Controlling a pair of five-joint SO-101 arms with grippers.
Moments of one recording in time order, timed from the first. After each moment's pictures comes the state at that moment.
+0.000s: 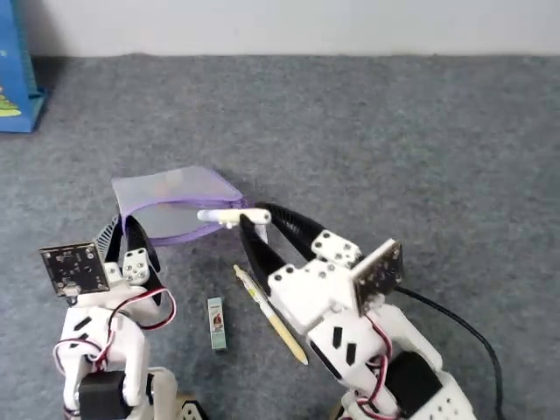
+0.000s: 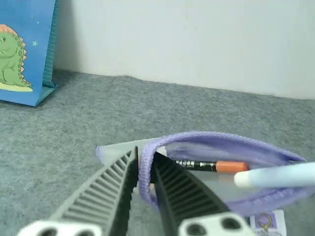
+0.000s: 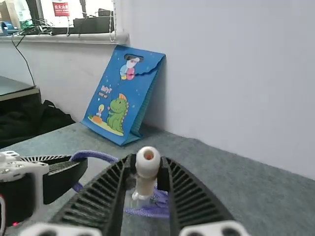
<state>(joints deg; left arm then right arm) -9.0 -103.5 78.4 55.9 10.2 -41.4 -86.9 67.3 29.2 -4.3</state>
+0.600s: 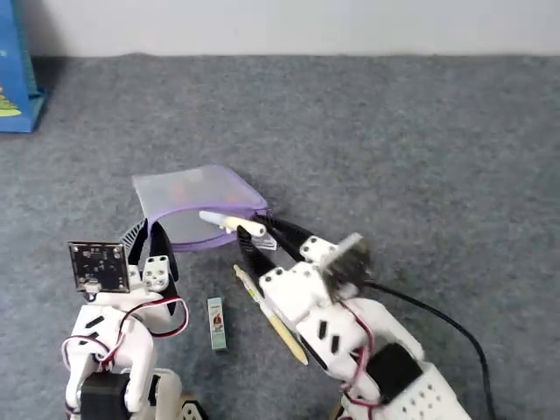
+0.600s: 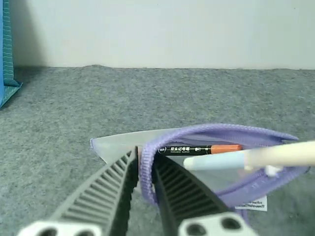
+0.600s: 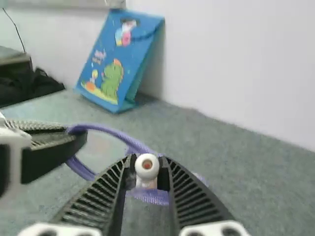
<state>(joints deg) -1.8 -103.5 77.1 59.2 7.3 -41.4 -82.3 74.5 24.9 -2.3</state>
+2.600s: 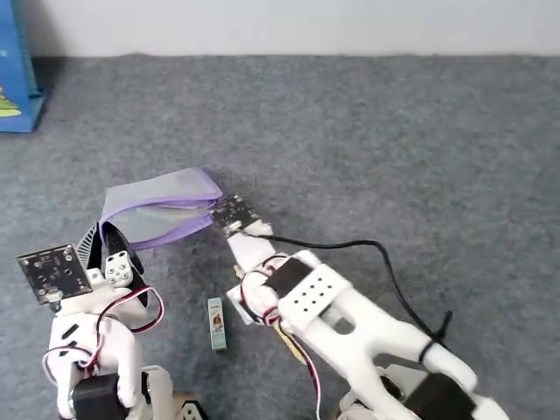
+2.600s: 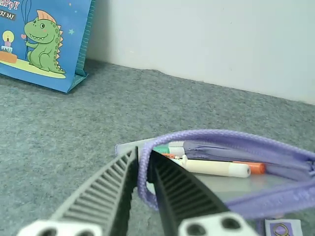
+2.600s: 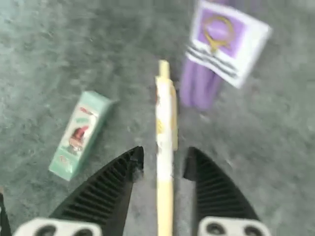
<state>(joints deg) -16.2 -103.5 76.0 58.9 11.2 -47.1 -18.4 45.6 52.4 -10.1</state>
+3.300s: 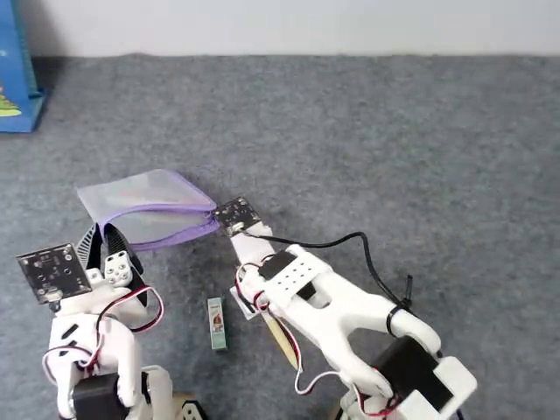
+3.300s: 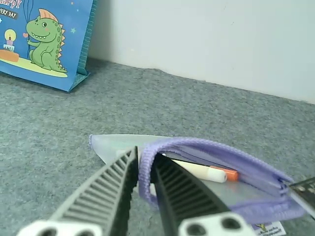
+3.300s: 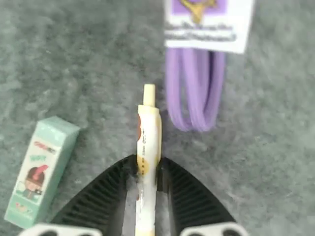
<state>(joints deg) -16.4 -103.5 76.0 58.9 11.4 -43.5 -4.0 44.0 46.7 -10.2</state>
